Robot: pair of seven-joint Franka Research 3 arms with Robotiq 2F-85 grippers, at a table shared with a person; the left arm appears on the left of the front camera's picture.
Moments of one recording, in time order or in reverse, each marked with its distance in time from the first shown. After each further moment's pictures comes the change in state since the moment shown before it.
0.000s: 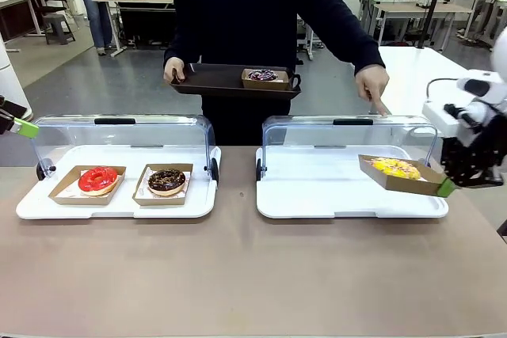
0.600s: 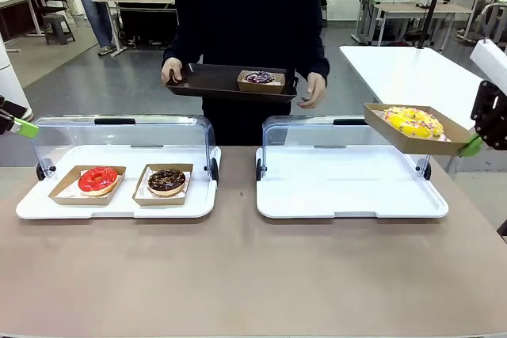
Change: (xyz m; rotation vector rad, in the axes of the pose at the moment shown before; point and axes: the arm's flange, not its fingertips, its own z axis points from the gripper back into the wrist) left arm 0.000 0.000 0.000 0.000 0.000 0.000; right arm 0.047 0.053 0.100 -0.251 -0.025 0.143
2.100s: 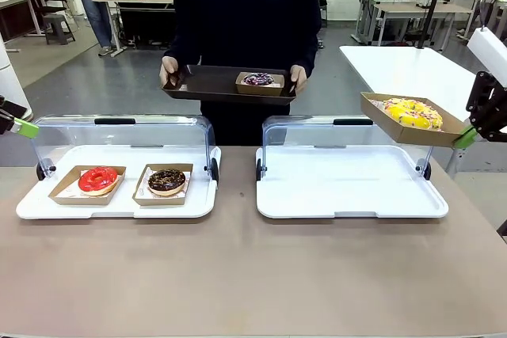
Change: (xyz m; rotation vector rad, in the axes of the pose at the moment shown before) left arm 0.000 0.000 0.000 0.000 0.000 0.000; right arm 0.003 -0.002 0.003 -0.005 -0.012 -0.004
